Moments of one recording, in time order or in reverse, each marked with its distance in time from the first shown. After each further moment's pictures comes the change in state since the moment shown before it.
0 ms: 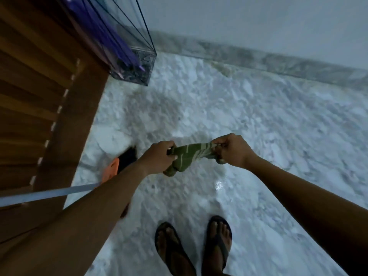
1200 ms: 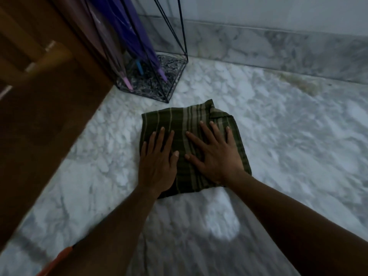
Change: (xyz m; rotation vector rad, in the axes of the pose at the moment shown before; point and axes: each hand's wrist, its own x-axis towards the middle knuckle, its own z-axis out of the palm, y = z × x) left_hand 0.333 -0.245 0.012 0.497 0.800 0.032; right_hand 0.393 0.018 0.187 -0.686 0.391 -0.465
